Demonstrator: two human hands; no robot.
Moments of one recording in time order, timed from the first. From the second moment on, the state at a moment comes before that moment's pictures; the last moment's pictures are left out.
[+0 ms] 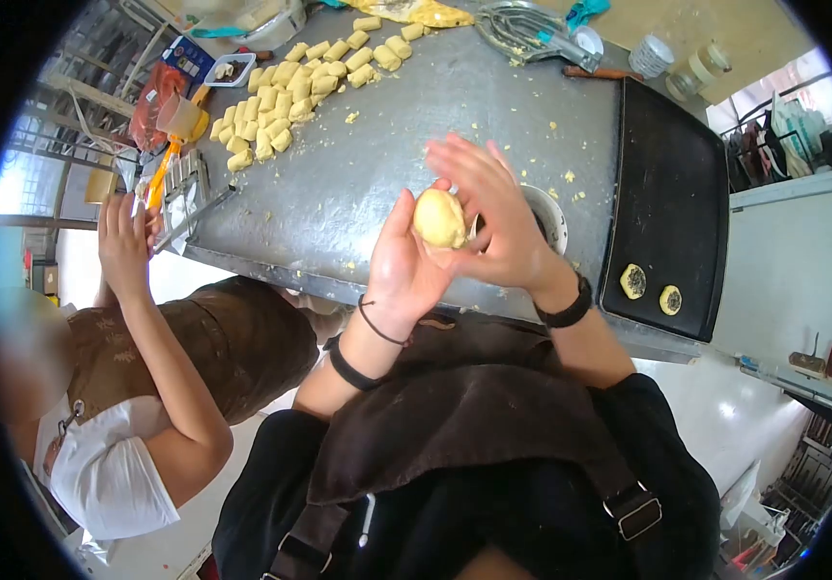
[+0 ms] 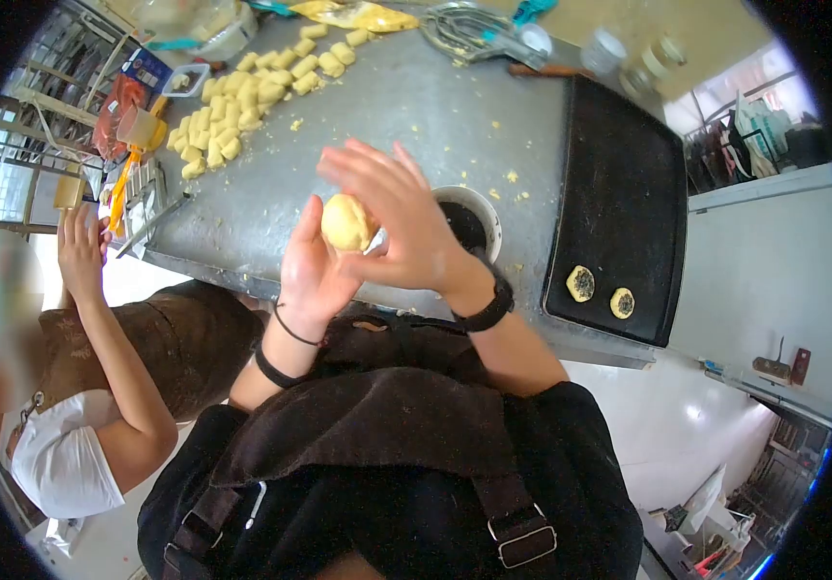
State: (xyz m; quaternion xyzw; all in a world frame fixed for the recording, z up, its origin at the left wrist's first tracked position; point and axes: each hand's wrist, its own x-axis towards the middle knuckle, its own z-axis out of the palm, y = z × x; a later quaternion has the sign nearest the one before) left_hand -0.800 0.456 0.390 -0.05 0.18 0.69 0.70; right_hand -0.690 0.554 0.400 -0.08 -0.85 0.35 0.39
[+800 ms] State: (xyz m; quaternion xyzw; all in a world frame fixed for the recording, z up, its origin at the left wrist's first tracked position) left_hand -0.752 0.435 0.355 0.06 0.29 0.69 0.66; right_hand -0.656 0.539 0.357 -0.11 -0.87 0.22 0.43
